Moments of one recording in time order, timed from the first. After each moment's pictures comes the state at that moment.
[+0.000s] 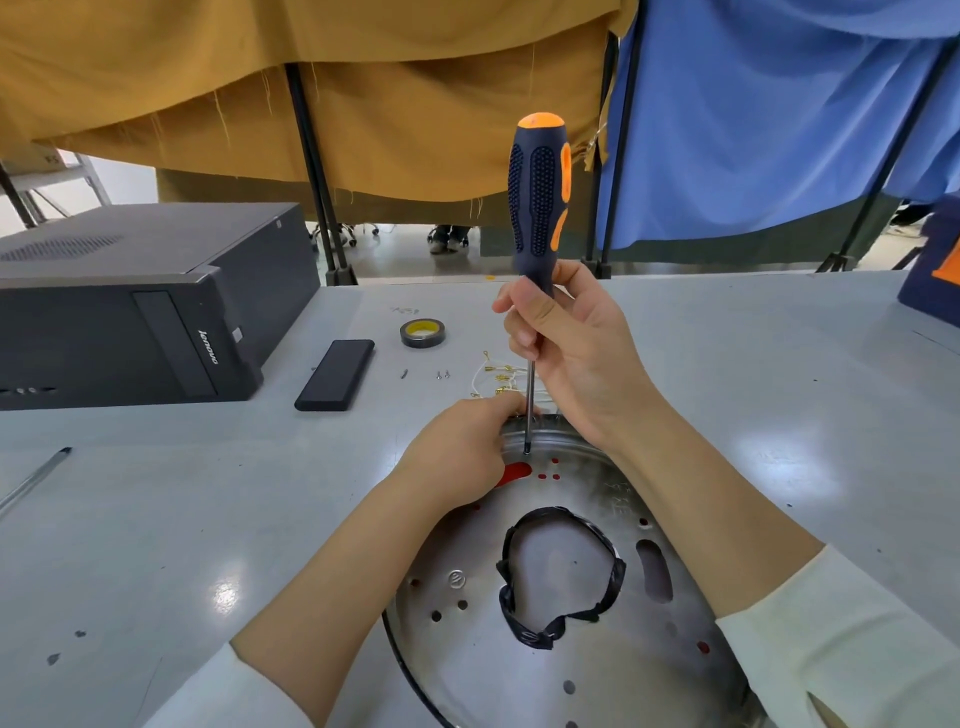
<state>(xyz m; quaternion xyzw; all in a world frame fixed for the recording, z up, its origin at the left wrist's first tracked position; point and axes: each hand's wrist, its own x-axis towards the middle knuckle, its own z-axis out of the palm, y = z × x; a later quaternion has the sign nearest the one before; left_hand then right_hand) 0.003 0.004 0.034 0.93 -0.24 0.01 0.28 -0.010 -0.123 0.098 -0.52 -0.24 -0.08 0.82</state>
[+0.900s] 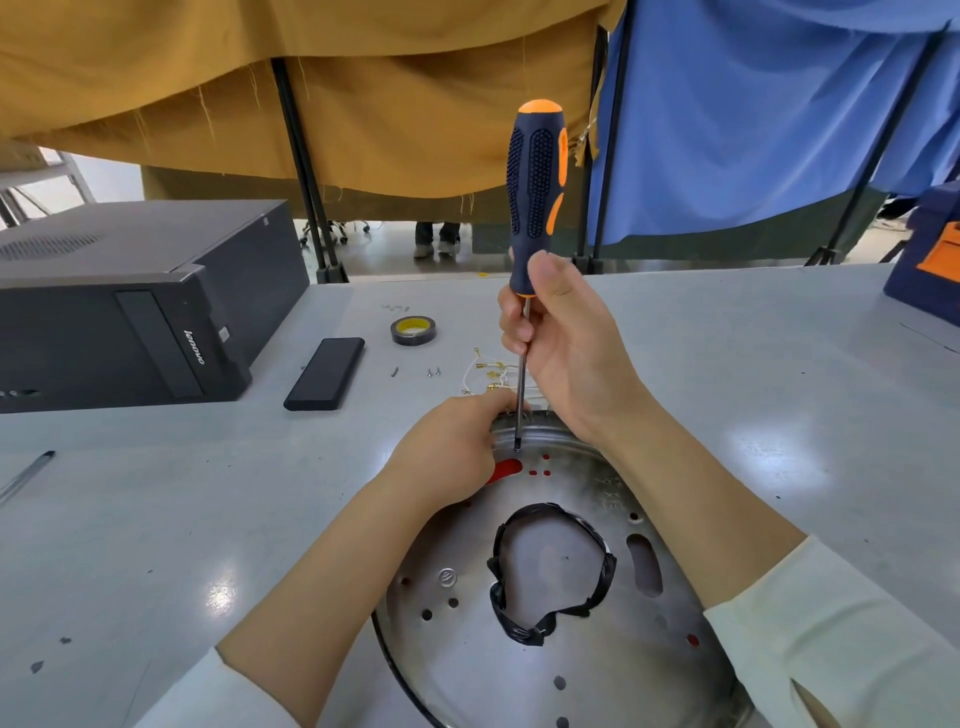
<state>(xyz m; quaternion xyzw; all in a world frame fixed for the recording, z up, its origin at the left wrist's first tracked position) 0.003 0.005 0.034 0.93 -0.24 0.02 0.28 -0.007 -0.123 0.097 -0.52 -0.21 -0.07 0.82</state>
